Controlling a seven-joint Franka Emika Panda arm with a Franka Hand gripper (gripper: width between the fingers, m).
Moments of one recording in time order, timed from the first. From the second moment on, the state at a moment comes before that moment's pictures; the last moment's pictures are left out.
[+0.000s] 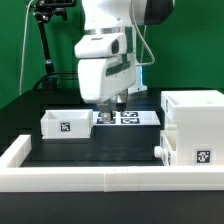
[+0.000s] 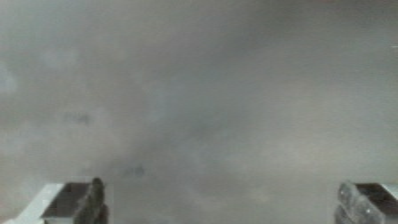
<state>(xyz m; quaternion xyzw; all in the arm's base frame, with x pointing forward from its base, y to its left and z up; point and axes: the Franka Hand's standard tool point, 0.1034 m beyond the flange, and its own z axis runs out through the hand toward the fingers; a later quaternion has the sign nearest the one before) 0.465 -0.036 0.060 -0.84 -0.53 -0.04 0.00</state>
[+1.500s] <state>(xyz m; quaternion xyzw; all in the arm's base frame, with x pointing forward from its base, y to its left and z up) 0.438 -0.061 0.066 -0.99 -0.13 -0.05 0.02</state>
